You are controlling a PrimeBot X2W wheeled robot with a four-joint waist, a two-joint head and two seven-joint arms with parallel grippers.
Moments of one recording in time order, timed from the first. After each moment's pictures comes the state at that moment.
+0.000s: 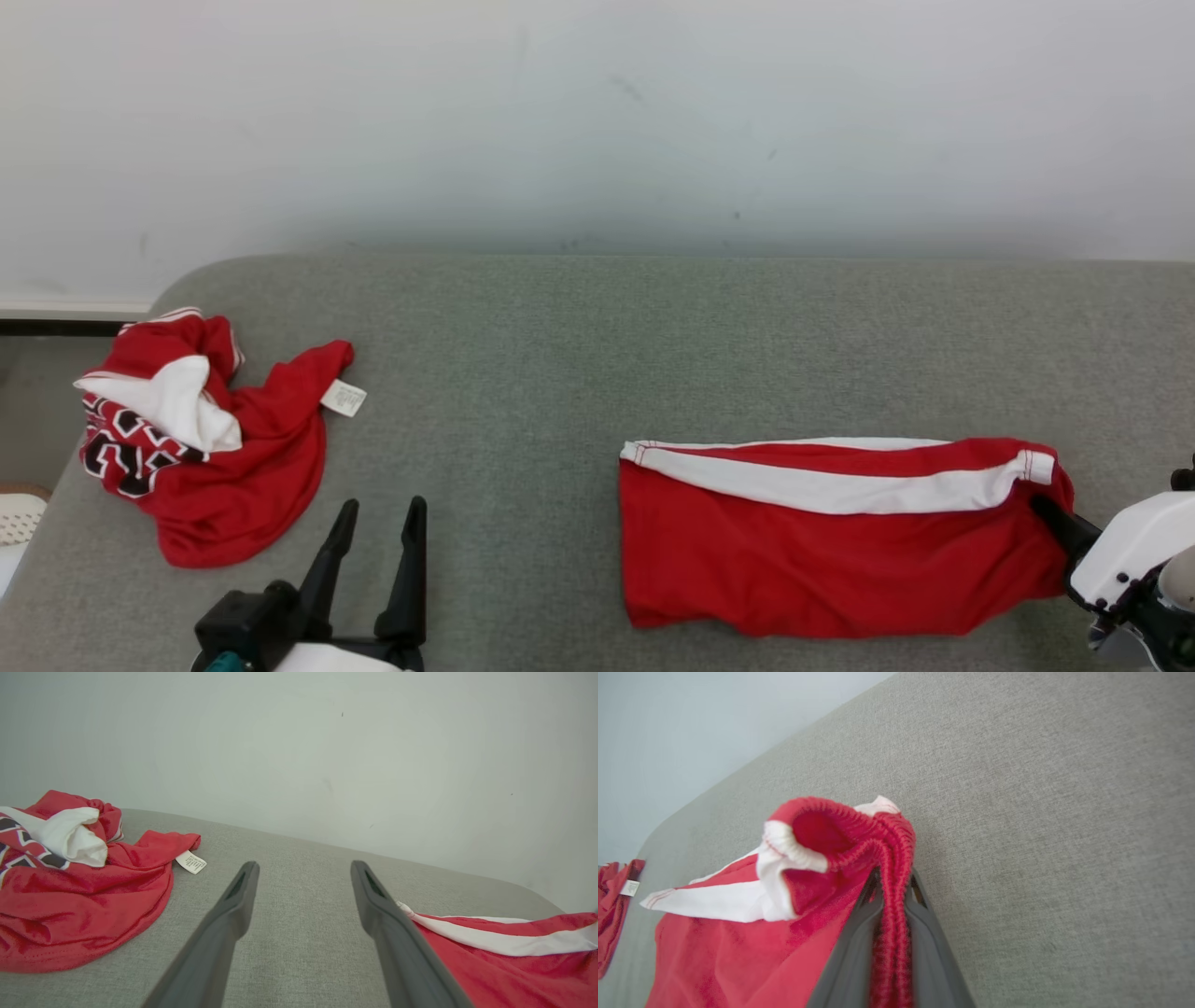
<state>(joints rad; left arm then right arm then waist) -0.06 0.05 -0.07 0.20 -0.28 -0.13 -0.26 -0.45 -0.37 0.27 0.73 1.03 0.13 0.33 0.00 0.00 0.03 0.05</state>
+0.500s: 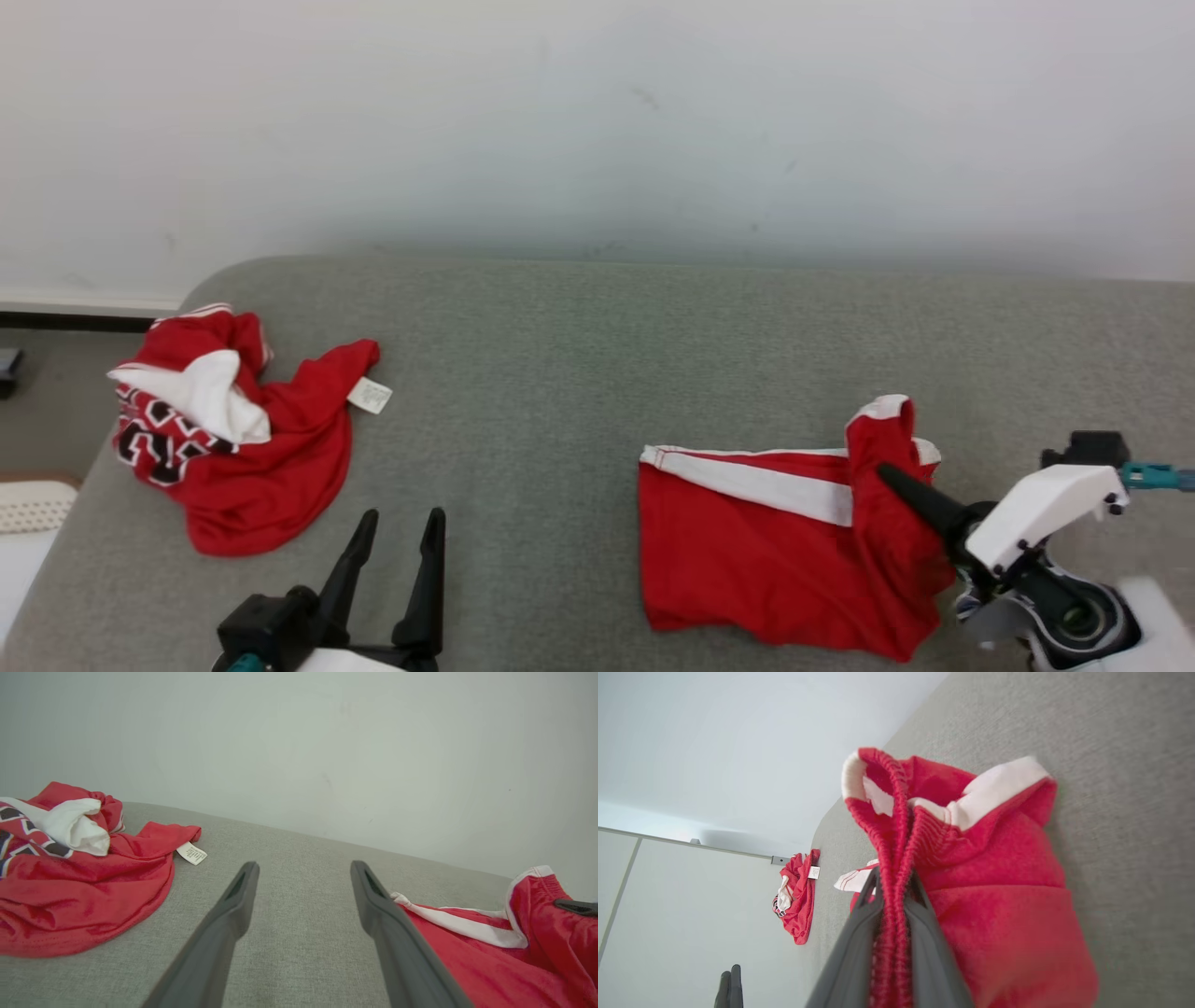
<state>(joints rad) -0.06 0.05 -0.10 0.22 -0.28 -0.13 -0.26 -0.43 -0.17 0.16 0.58 1.29 0.13 0.54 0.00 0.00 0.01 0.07</state>
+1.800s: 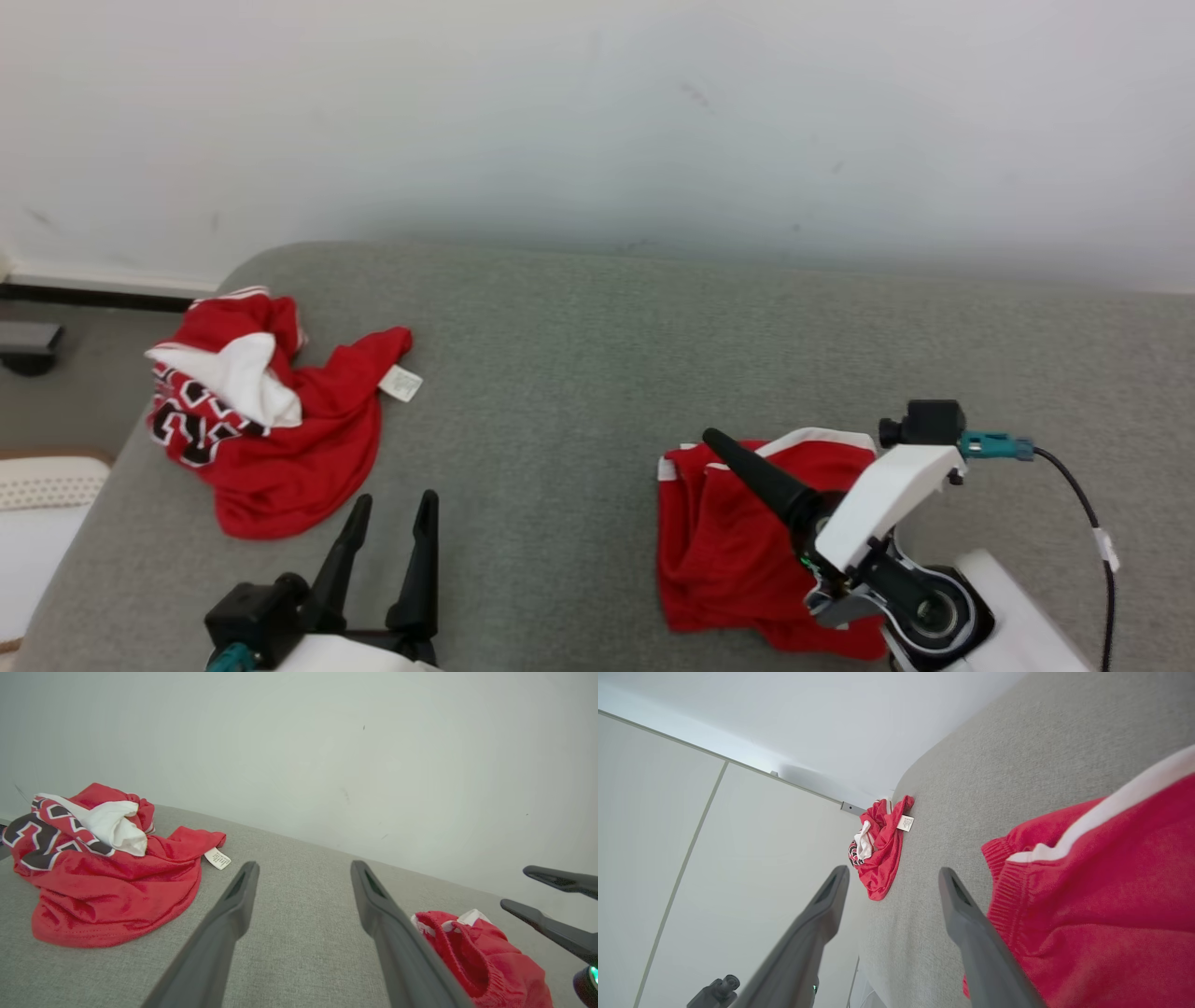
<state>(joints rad) -0.08 0.05 -0.11 0.22 -0.33 -0.12 -0.26 -0.50 -0.06 0.47 0.49 1.42 0.13 0.39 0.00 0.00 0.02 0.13</state>
